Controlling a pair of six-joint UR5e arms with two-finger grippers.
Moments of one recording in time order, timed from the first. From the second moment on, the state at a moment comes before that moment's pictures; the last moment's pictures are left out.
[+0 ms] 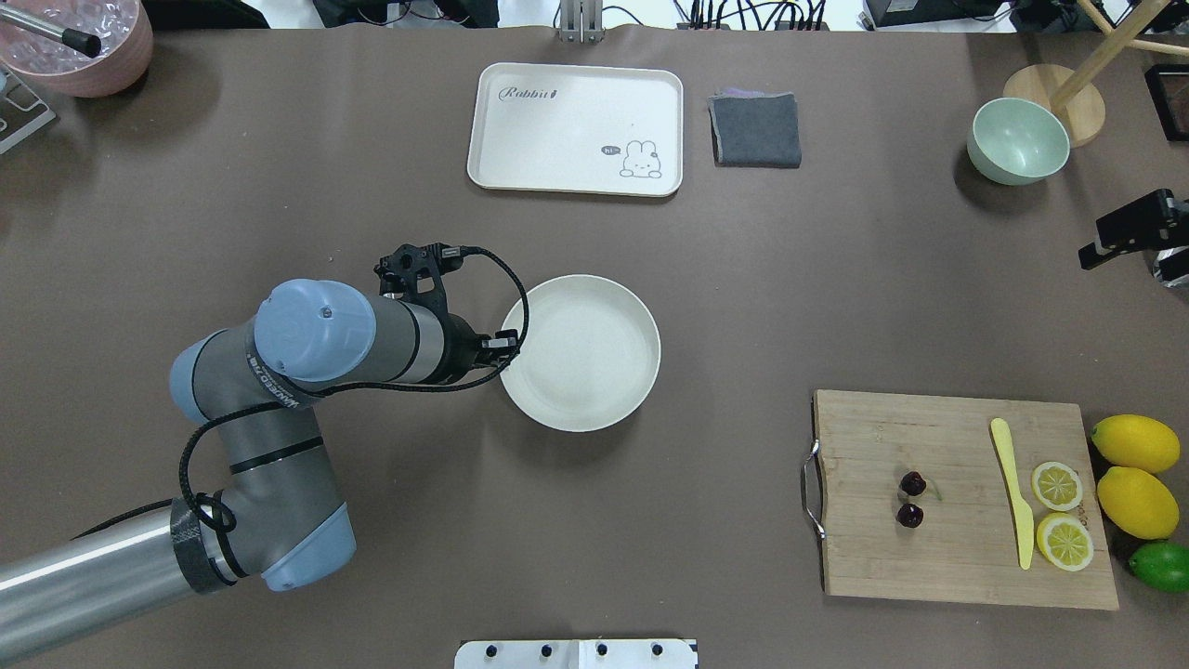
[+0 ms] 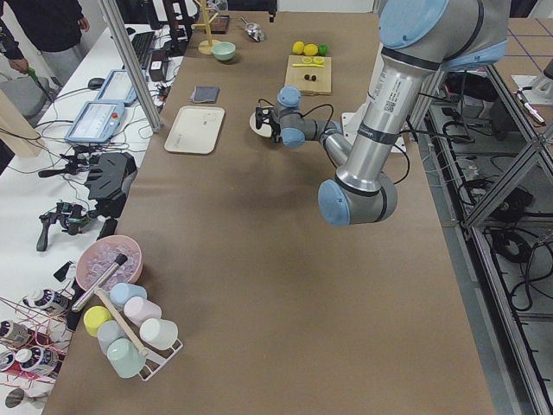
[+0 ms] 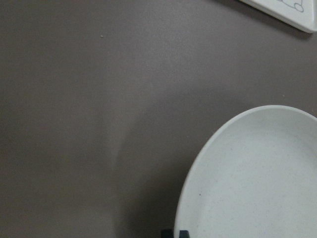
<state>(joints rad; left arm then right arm) -0.48 -2.07 -1.64 -2.18 -1.76 -1.44 1.20 -1.58 2.03 -1.55 2.39 0.65</state>
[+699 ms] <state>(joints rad) -0.47 -2.06 -1.63 -2.18 -1.74 -1.44 0.93 -1.57 2.03 -1.37 2.23 1.05</state>
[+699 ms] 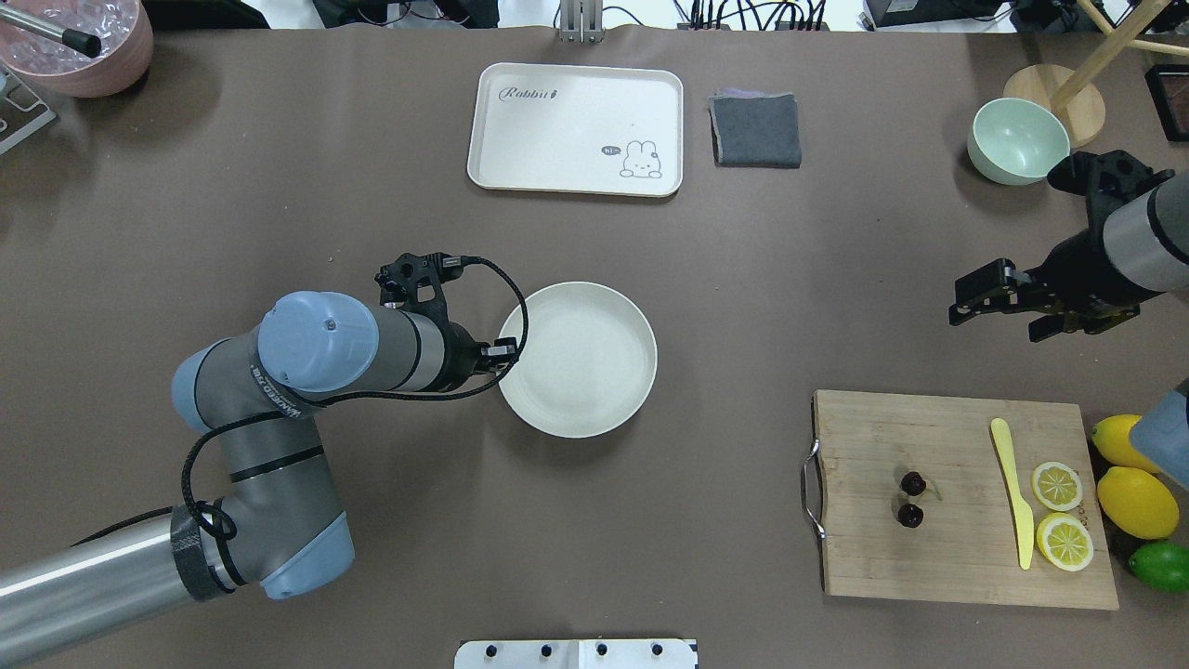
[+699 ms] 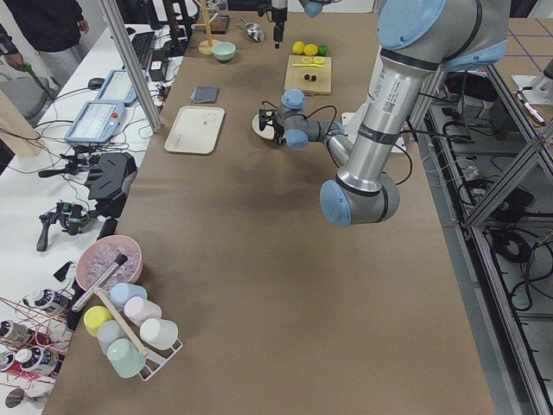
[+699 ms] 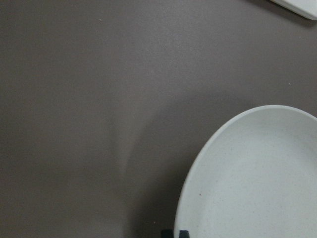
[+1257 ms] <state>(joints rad) -0.47 -2.06 -1.63 -2.18 -1.74 -1.43 0.81 -1.58 2.03 -1.37 2.16 1.17</state>
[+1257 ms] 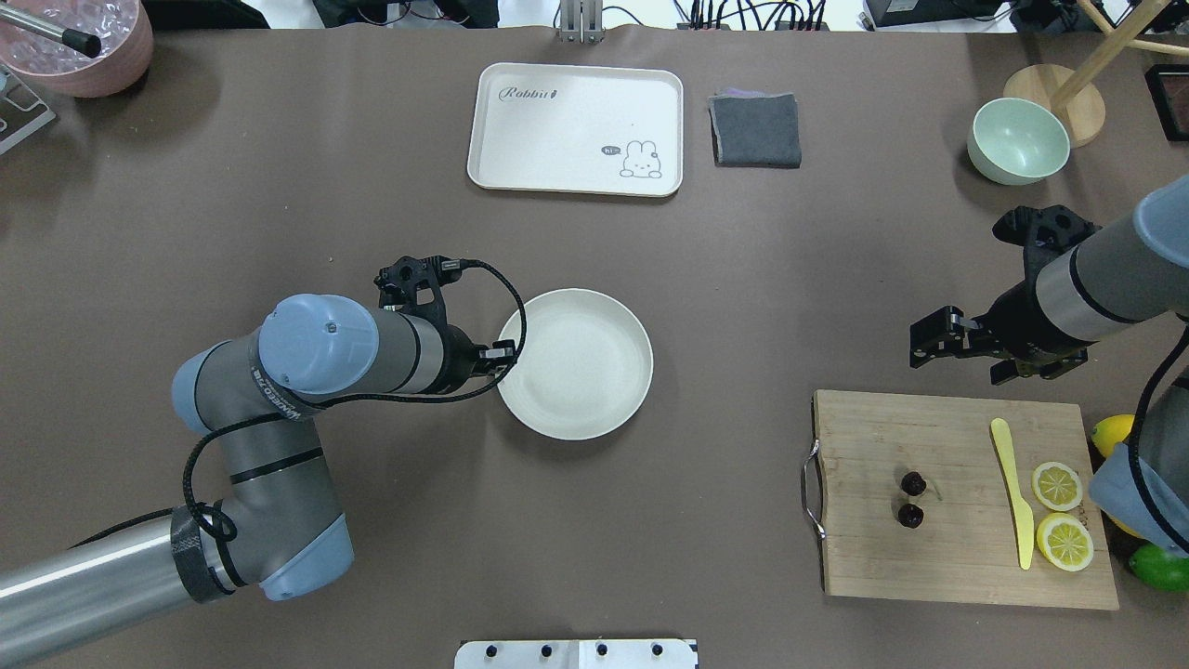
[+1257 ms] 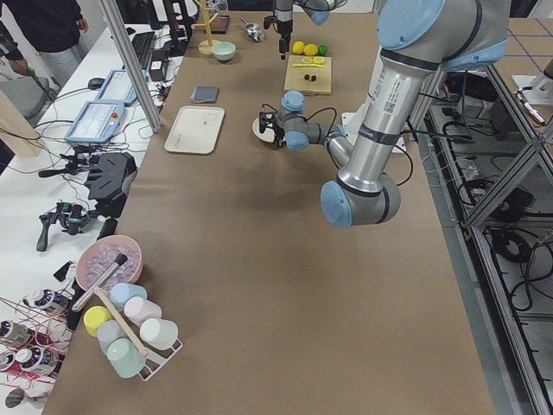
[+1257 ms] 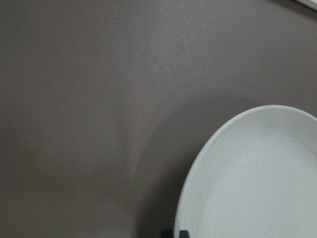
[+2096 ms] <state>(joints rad) -0.59 -2.06 -1.64 -2.18 -1.75 -1.29 0.62 -1.66 2.03 -1.24 2.06 1.33</state>
